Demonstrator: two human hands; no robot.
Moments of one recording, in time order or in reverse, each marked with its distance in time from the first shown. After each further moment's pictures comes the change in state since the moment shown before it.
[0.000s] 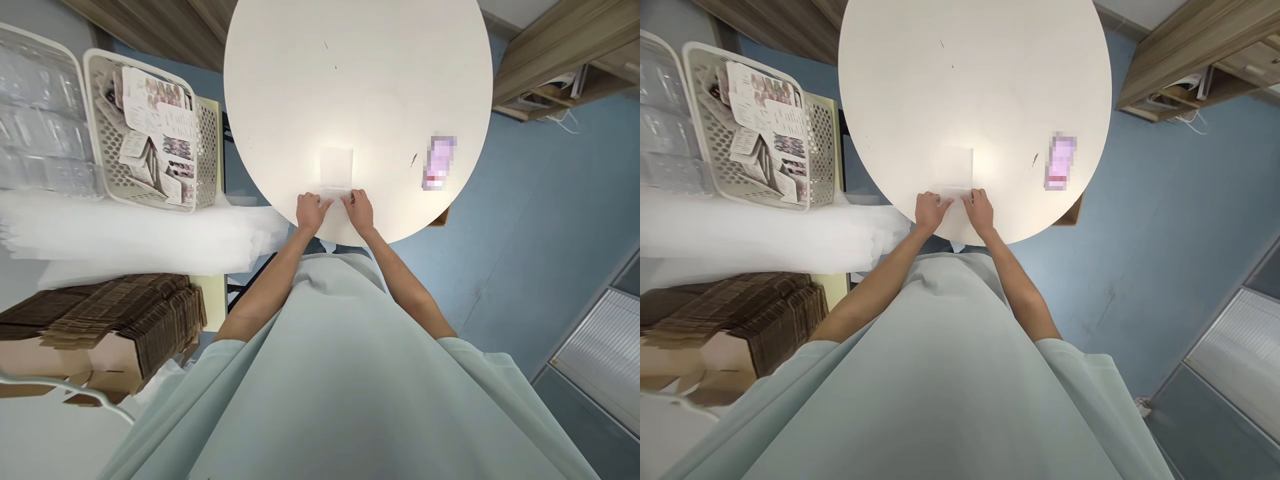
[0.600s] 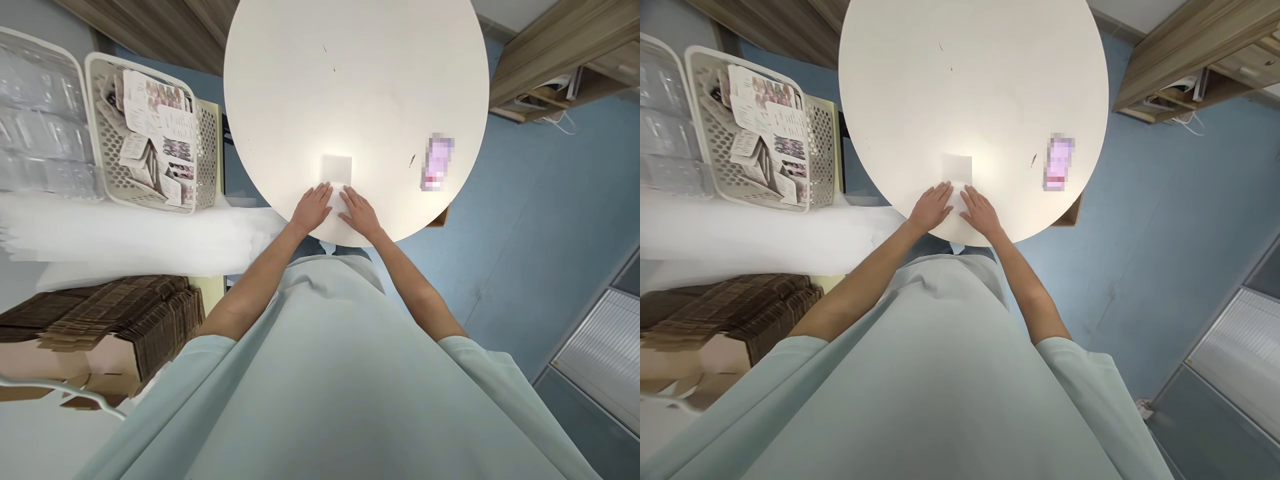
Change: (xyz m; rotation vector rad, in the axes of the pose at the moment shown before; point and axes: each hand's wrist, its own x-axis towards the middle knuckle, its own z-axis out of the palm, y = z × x) left_hand 0.007 0.000 -0.028 0.183 -0.265 0.506; right_hand -0.006 0.016 -0.017 -0.234 -0.189 -0.420
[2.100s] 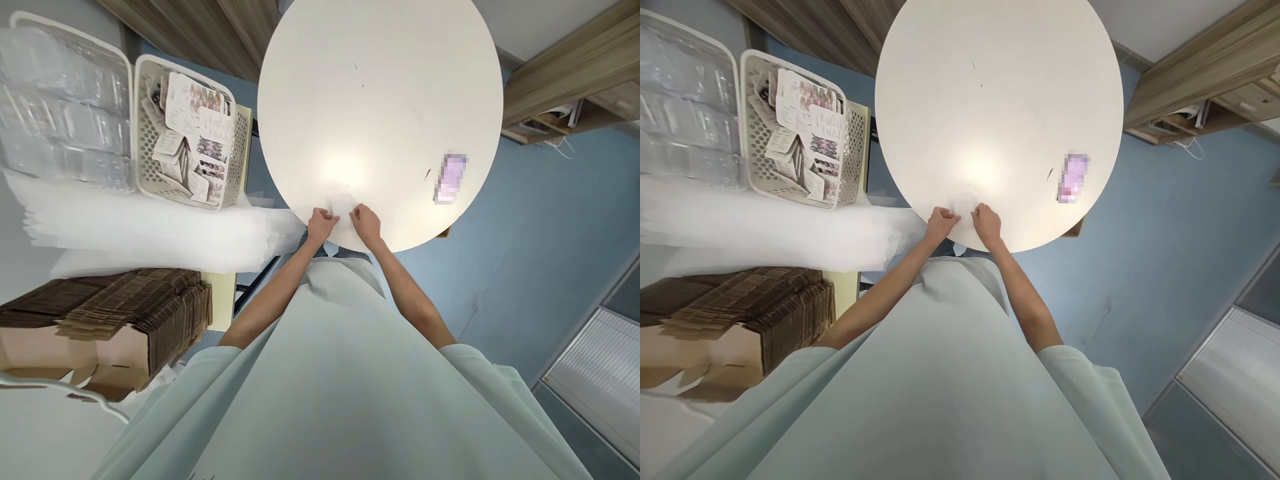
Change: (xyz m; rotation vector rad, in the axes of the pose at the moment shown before) left_hand -0.035 0.020 0.004 -0.641 0.176 -0.850; right_hand 0.012 -0.055 0.004 0.039 0.004 0.433
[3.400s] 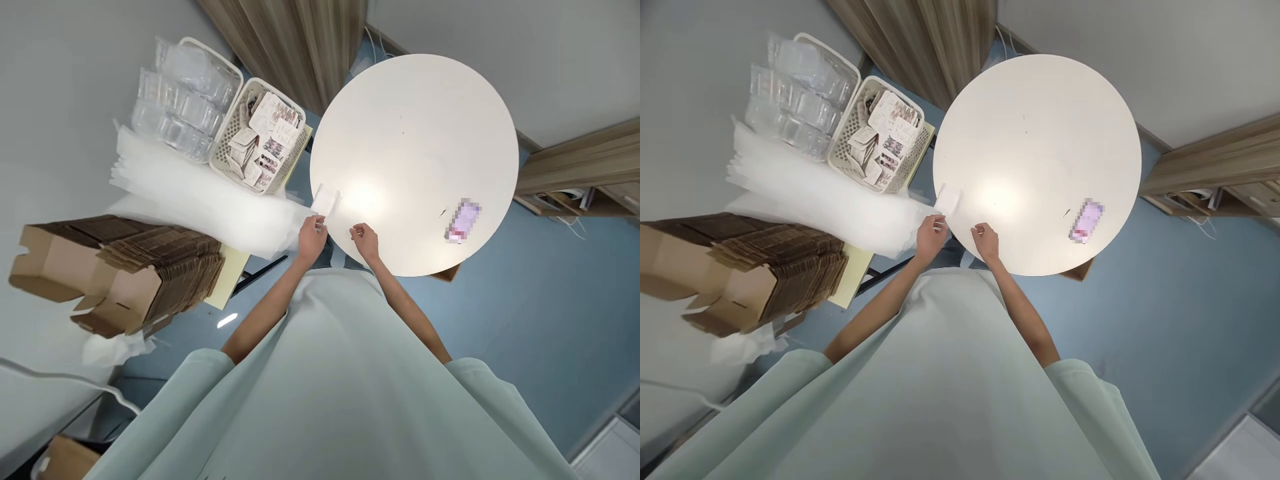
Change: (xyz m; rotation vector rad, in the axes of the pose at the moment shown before) left_hand -0.070 -0.024 -0.055 -0.081 0.386 0.232; right_hand -0.025 -0.039 0.001 0.429 -0.051 -0.069
